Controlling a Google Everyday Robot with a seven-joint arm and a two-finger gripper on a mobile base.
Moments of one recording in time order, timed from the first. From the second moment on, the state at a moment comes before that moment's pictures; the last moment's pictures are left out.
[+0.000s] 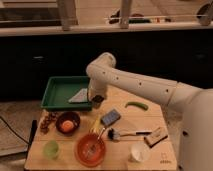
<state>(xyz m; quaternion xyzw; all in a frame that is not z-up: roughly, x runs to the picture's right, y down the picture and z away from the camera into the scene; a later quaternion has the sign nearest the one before) -0.056 0.053 0.768 -0.13 -0.24 -0.70 0.66</state>
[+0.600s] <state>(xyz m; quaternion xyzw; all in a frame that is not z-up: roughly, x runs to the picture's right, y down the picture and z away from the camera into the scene) -0.133 0.089 0.712 -0.13 -0.25 -0.74 0.62</state>
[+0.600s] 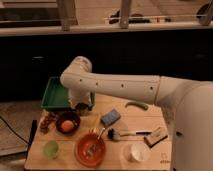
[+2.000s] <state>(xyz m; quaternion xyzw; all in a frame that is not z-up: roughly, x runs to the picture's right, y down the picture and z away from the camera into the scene) -0.238 0.167 0.640 -0.13 -0.27 -0.78 0.55</state>
